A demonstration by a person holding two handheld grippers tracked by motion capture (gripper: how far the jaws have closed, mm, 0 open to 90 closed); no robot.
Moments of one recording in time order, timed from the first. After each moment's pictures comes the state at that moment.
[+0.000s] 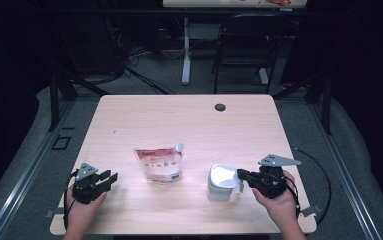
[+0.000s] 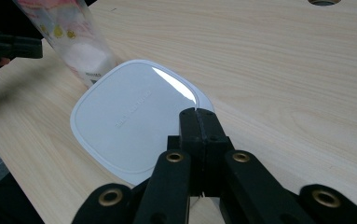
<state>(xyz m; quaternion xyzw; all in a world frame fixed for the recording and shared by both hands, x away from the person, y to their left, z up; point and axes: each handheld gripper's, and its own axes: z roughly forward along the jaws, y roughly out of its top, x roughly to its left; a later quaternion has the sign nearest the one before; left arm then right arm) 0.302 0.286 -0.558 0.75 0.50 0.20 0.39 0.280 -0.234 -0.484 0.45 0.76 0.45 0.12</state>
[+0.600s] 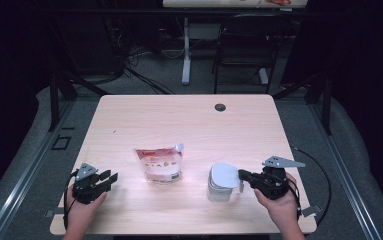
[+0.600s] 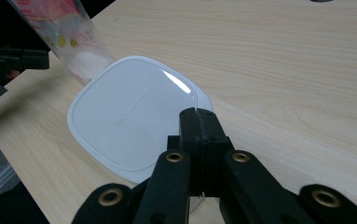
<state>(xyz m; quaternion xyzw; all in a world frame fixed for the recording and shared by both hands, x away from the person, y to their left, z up) 0.301 0.286 -0.557 0.75 0.50 0.20 0.39 0.278 -0.240 -0.489 0.47 0.74 0.47 0.11</state>
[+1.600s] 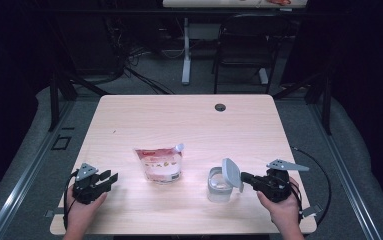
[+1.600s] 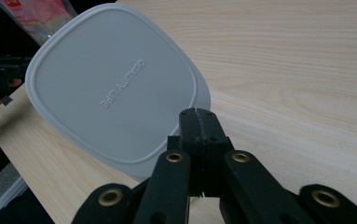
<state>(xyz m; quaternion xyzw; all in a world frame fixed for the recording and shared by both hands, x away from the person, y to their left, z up) 0.301 0.285 -0.557 0.75 0.50 0.20 0.39 0.275 -0.250 -0.501 0.49 0.72 0.48 0.09</state>
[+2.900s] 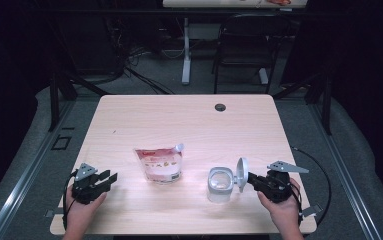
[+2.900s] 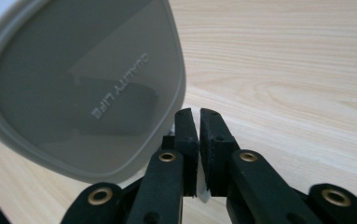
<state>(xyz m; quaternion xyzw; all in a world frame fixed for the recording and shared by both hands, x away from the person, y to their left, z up) 0.300 0.287 -0.557 0.75 0.50 0.20 0.39 0.275 -0.255 -0.513 0.51 0.72 0.46 0.13</state>
